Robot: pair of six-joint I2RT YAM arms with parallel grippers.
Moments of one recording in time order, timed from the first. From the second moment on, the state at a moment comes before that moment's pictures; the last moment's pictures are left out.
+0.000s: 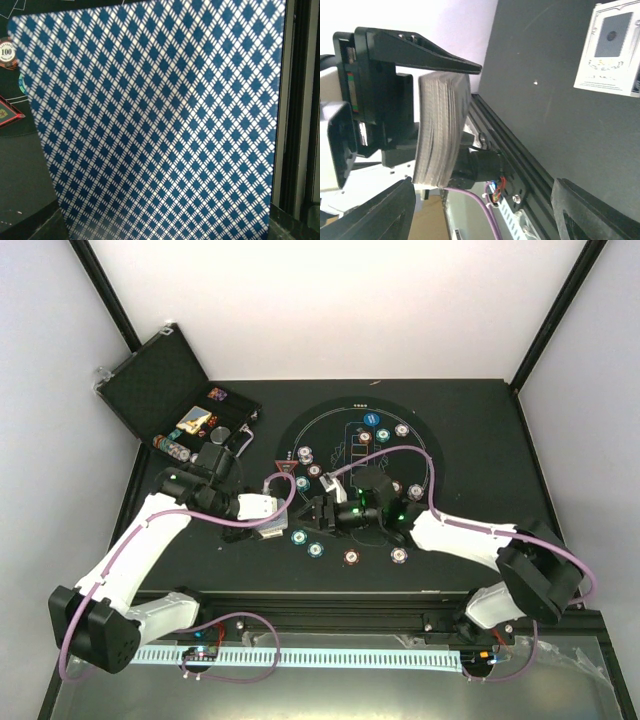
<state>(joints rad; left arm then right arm) -0.34 1.13 1.01 -1.13 0.41 1.08 0.86 1.43 0.75 0.25 -0.66 1.06</state>
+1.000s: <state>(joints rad) -0.37 1.11 0.98 -1.08 0.37 1.03 0.93 1.76 0.90 0.63 -0.75 1.30</state>
